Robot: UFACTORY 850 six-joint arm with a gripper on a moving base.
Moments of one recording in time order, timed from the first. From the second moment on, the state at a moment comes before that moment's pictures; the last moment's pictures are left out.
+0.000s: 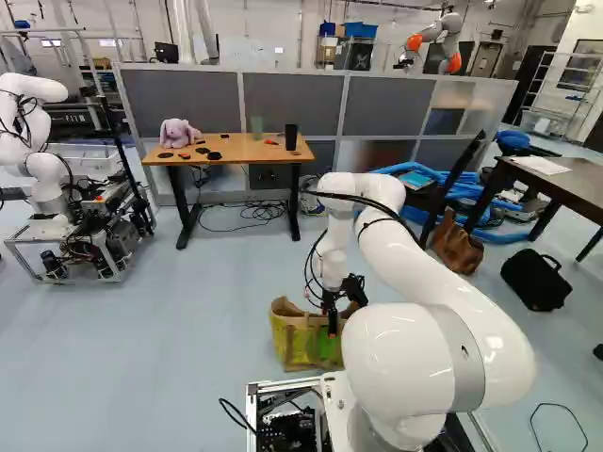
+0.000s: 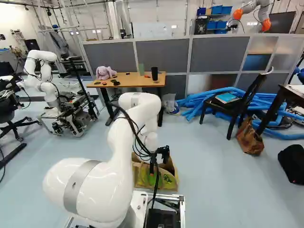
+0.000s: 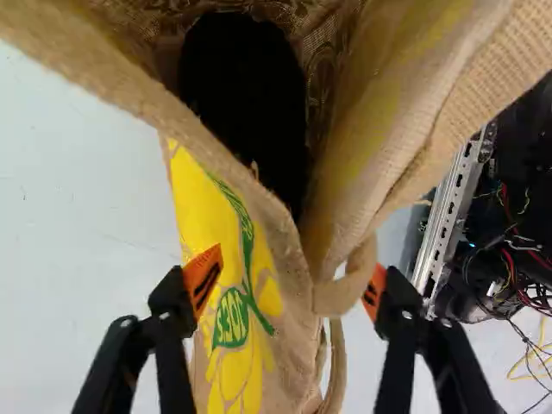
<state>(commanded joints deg) -6.1 -86.7 -82.1 0.0 -6.3 86.7</state>
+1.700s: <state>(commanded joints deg) -6.1 -77.4 -73.4 0.0 -6.3 86.7</state>
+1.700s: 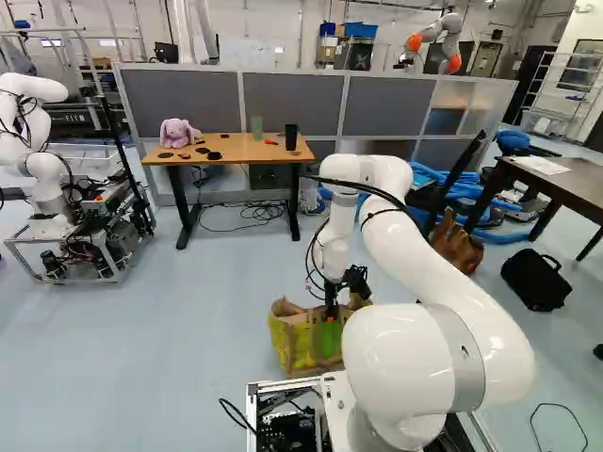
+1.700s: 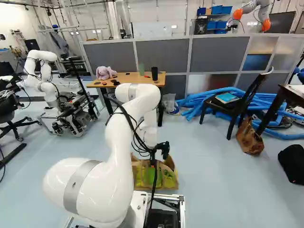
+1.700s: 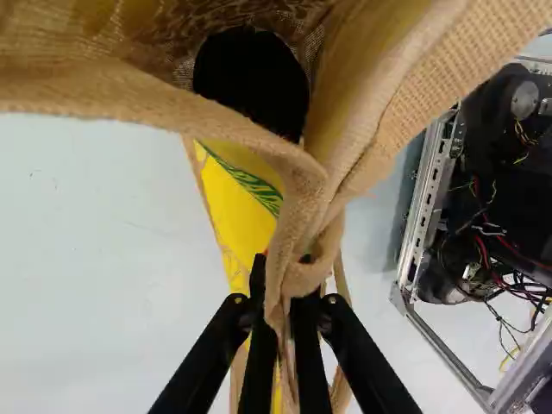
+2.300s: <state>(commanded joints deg) -6.1 -70.5 -67.6 0.0 -6.3 86.7</state>
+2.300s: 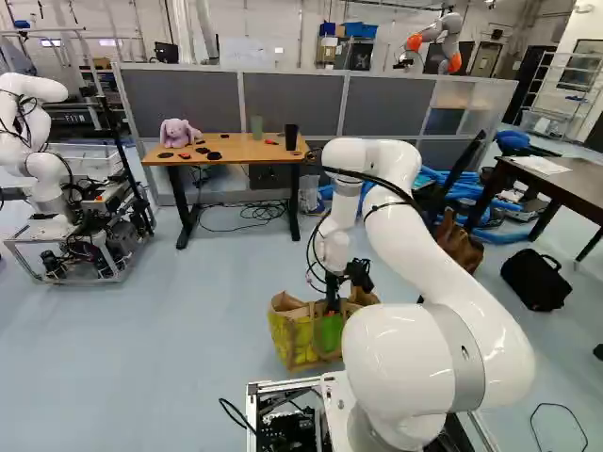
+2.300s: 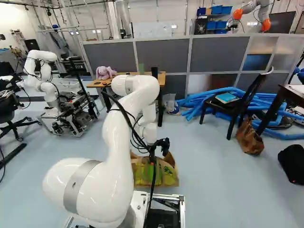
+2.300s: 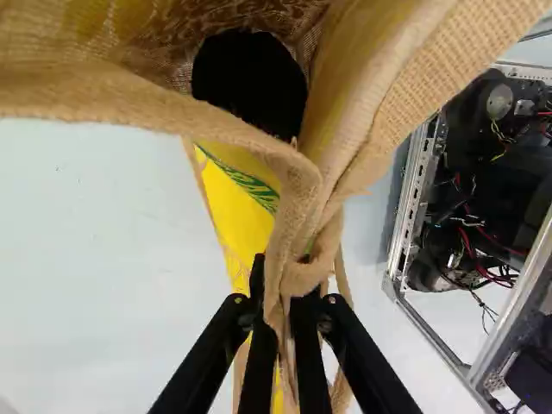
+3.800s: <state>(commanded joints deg) -6.1 -52.8 -54.3 0.0 -6.3 86.7</state>
